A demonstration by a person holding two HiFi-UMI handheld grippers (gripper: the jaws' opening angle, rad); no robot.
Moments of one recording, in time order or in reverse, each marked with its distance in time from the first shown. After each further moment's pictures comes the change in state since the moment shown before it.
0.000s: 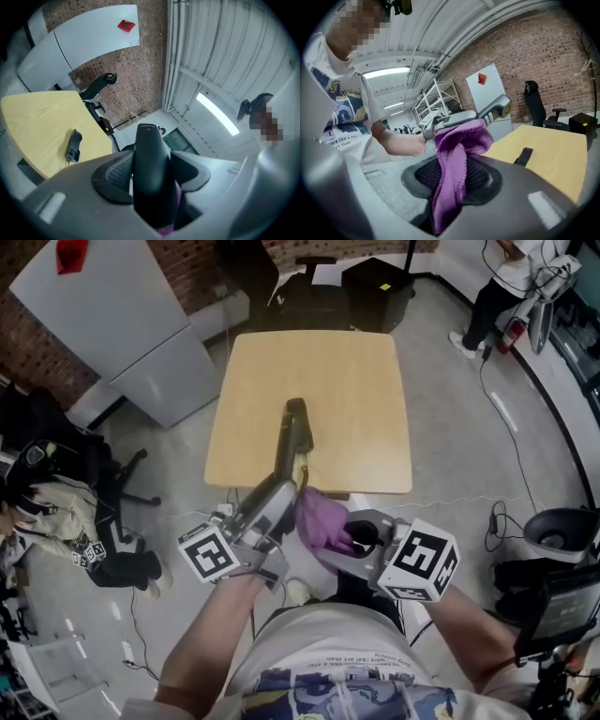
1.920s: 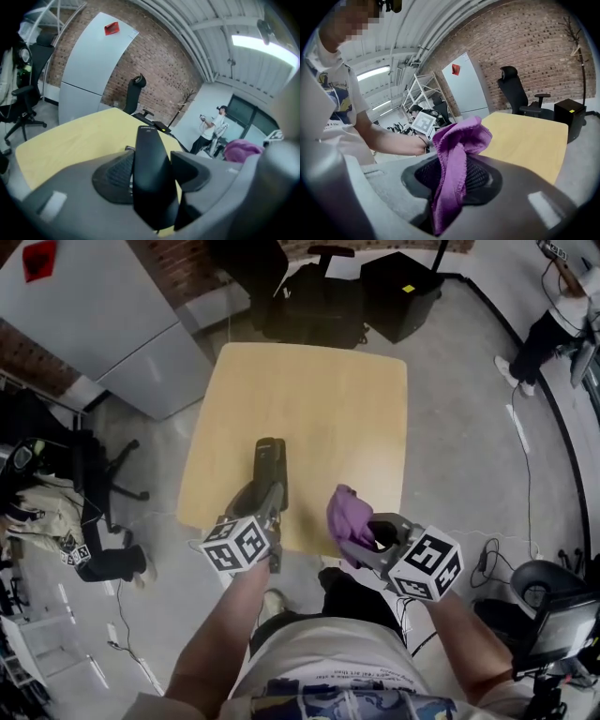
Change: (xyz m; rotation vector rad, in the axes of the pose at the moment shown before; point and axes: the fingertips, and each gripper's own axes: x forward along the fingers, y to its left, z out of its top) left arm 0.088 0.203 -0.009 0.284 0.069 0.738; right arm -0.059 -0.203 -0.047 0.132 0.120 -0.070
